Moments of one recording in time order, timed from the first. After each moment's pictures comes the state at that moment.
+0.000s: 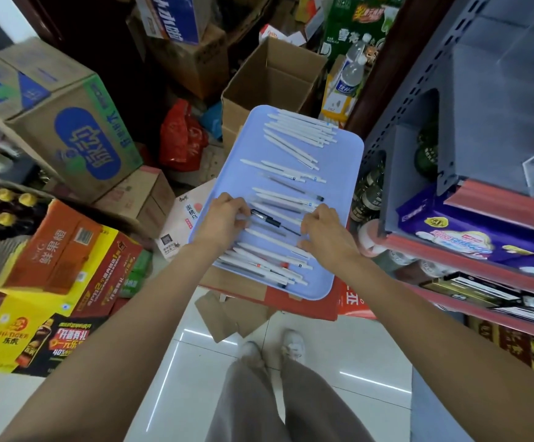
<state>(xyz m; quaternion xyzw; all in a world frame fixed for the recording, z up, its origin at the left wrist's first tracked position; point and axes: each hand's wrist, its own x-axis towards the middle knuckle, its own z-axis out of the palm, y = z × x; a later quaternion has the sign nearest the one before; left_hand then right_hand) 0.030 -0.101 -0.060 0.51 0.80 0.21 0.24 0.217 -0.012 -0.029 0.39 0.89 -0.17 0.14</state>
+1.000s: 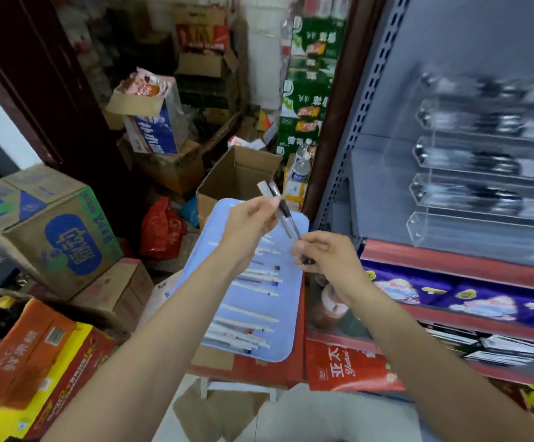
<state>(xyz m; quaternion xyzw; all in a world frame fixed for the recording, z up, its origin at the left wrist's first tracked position) 0.119 -0.031 0.100 0.35 0.55 0.63 0.43 0.269 0.000 0.095 0.44 0.58 -0.62 -0.28</state>
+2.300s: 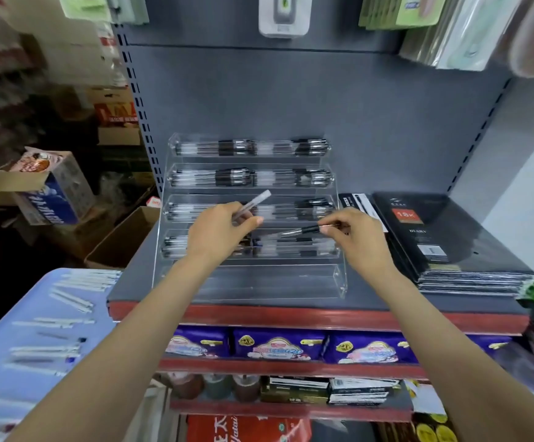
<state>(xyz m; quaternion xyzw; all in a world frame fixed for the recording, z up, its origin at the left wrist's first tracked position) 0.443 0.161 0.181 0.60 0.72 0.34 0.05 0.667 0.218 0.171 0.45 0.79 -0.18 -0.38</state>
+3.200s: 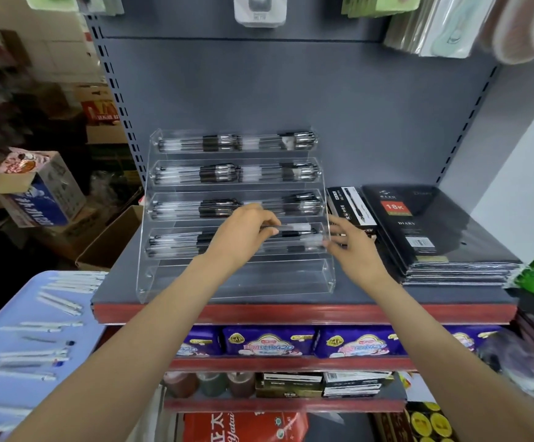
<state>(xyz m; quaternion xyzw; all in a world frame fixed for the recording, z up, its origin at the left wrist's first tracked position) 0.485 0.180 0.172 0.72 0.63 0.27 0.07 0.686 0.213 0.147 0.47 0.71 -0.37 -0.35</state>
